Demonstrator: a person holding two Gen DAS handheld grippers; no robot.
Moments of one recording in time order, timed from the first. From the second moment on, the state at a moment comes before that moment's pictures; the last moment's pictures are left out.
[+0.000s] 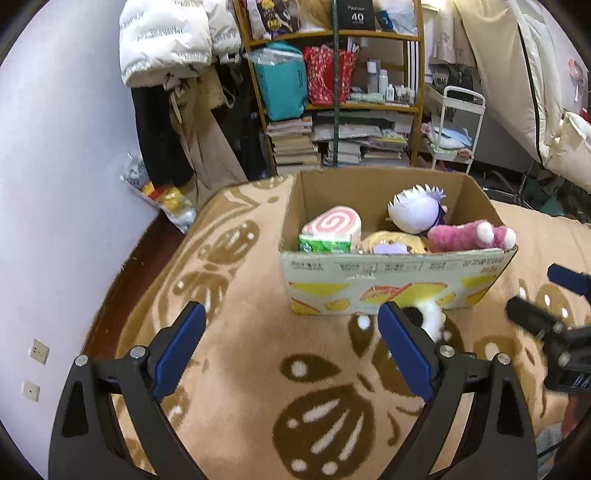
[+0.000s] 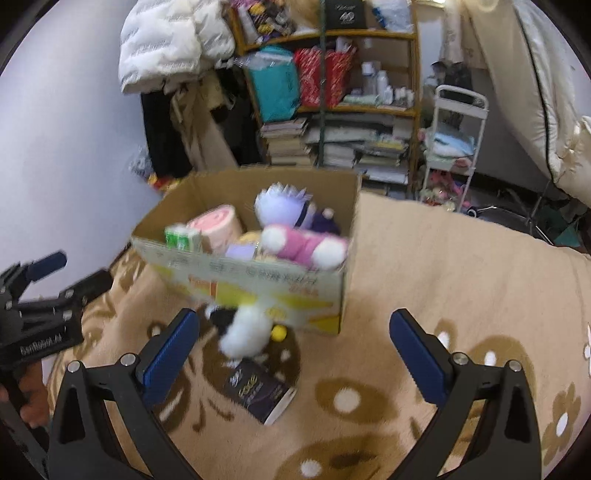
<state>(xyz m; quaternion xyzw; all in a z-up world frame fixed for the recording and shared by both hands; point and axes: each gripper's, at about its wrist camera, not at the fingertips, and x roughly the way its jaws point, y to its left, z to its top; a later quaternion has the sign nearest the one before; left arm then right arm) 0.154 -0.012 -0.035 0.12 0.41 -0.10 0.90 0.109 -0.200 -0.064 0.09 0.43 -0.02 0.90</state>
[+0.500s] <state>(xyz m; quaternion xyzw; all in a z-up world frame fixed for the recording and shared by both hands) 0.176 -0.026 -0.071 0.12 0.47 -0.12 0.87 0.123 -0.166 -0.122 0.09 0.50 -0.02 0.86</state>
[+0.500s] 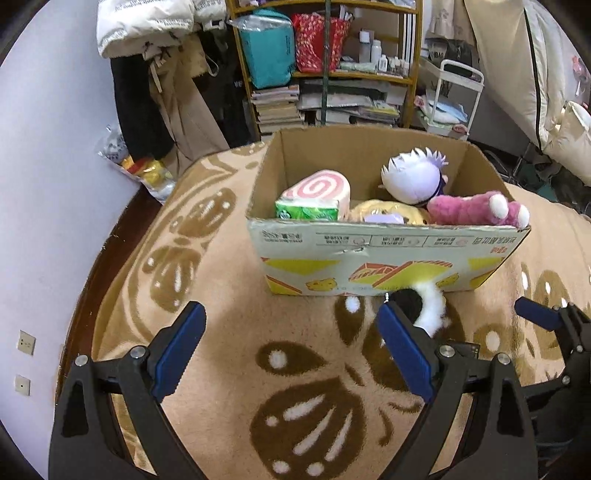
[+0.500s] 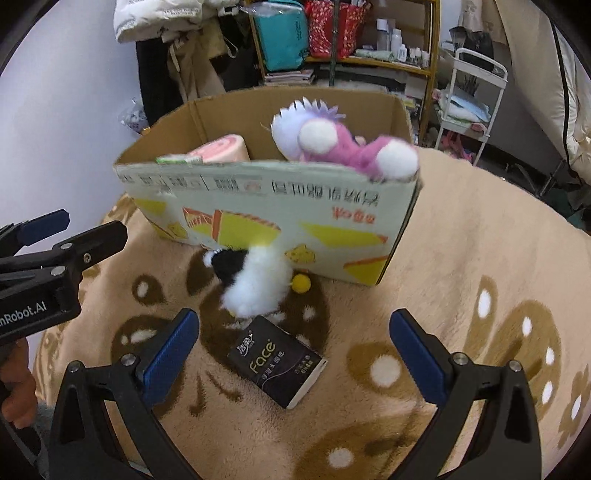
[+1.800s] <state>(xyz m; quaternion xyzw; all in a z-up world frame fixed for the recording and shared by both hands) 0.194 -0.082 -0.141 0.08 0.52 -0.22 0.82 0.142 -0.139 -0.190 0.13 0.58 -0.02 0.81</state>
